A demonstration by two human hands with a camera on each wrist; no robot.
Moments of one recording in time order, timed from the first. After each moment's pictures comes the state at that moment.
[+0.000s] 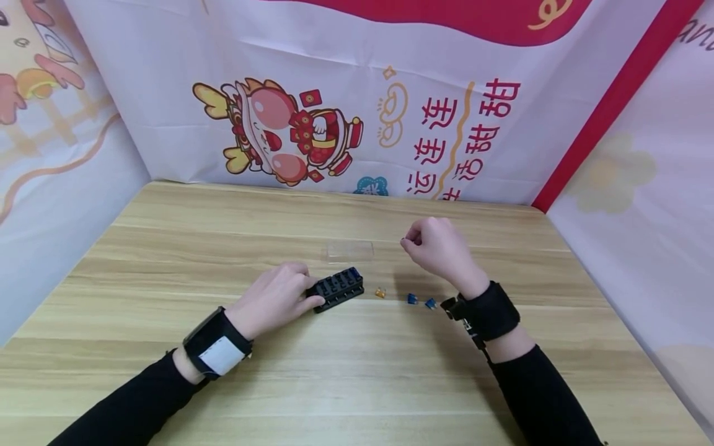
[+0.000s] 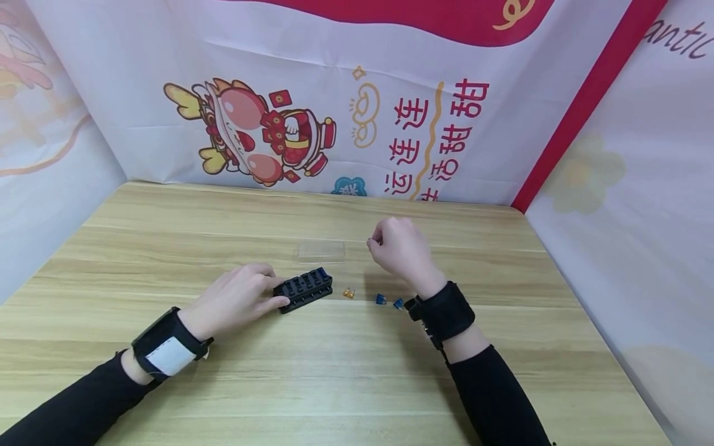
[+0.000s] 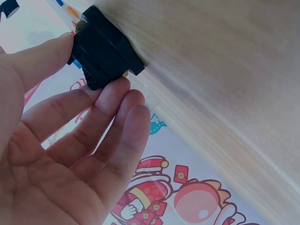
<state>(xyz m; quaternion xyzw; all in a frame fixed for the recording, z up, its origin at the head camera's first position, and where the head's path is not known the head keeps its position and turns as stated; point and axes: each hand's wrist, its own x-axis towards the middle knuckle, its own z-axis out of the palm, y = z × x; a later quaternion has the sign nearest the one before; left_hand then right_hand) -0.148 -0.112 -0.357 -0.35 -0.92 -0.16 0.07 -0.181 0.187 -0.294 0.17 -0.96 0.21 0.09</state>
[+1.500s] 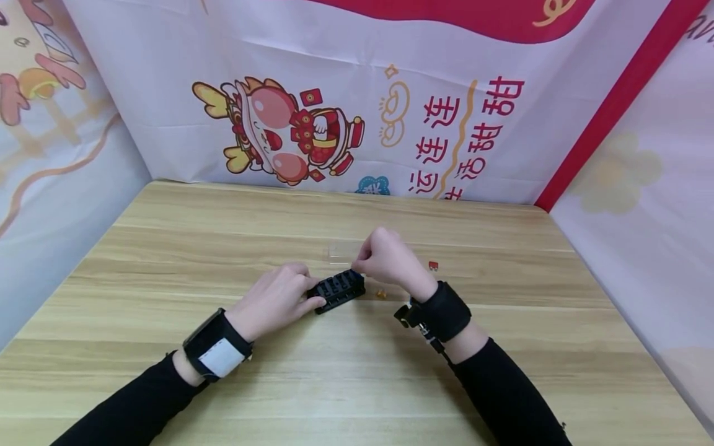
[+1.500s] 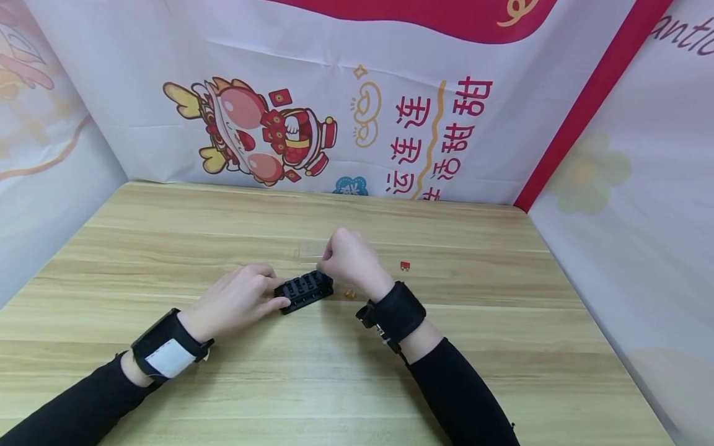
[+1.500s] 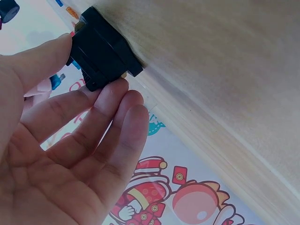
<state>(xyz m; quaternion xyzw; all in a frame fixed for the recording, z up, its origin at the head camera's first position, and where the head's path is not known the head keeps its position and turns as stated) -0.150 -0.112 -0.358 -0.36 -0.92 -0.16 0.08 -0.182 0.115 -0.301 0.17 -0.94 0.28 -0.08</state>
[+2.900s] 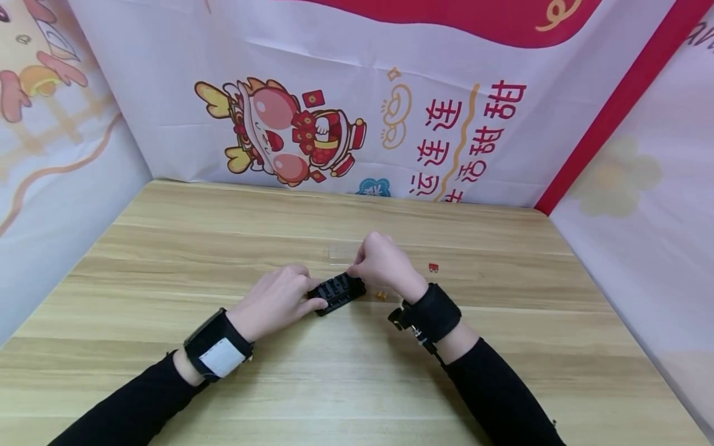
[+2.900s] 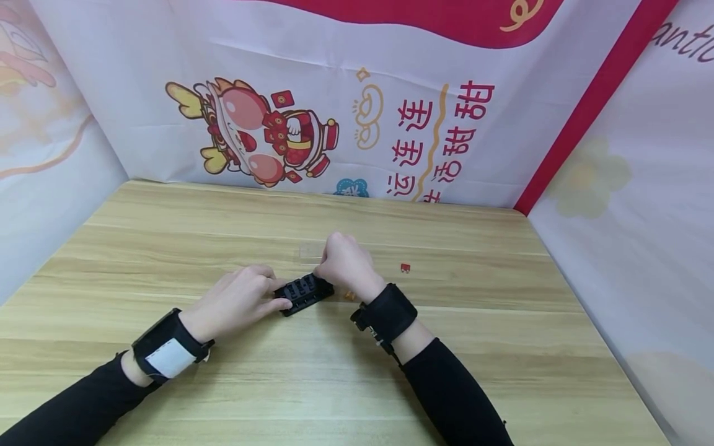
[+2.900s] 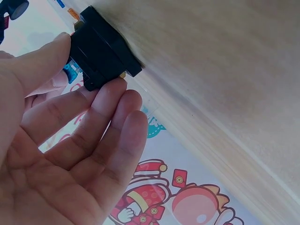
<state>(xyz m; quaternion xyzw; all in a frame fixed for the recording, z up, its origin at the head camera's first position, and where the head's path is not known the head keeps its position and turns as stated) -0.149 -0.112 -0.355 -0.34 -0.92 -0.17 0.07 -0.183 0.101 -0.308 0.12 -0.96 0.26 -0.09</state>
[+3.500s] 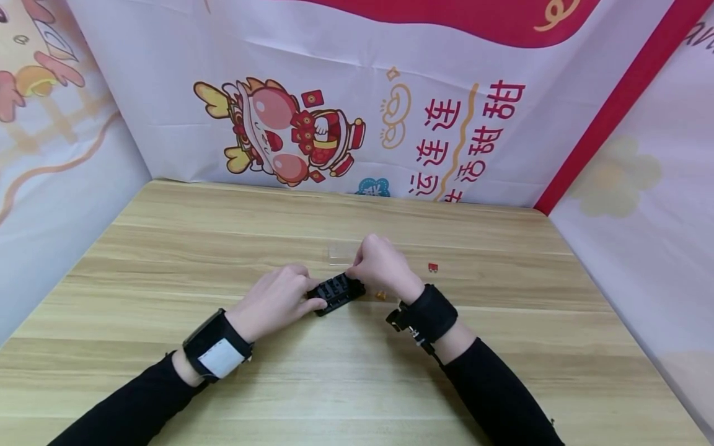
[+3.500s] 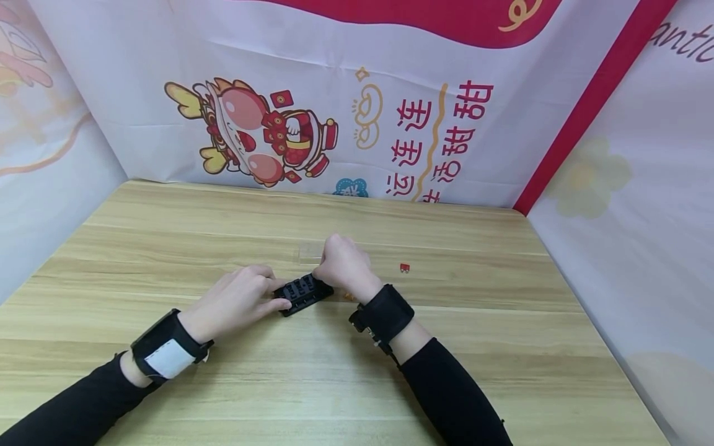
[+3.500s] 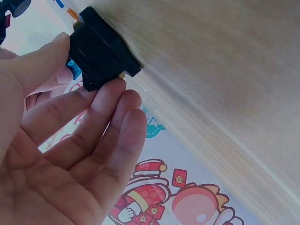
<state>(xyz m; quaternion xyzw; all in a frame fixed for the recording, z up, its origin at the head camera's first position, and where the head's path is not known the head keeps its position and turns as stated) -0.149 -0.112 -0.357 -0.35 -0.92 -0.17 0.08 -0.184 0.100 -0.314 0.11 -0.95 0.26 -0.10</state>
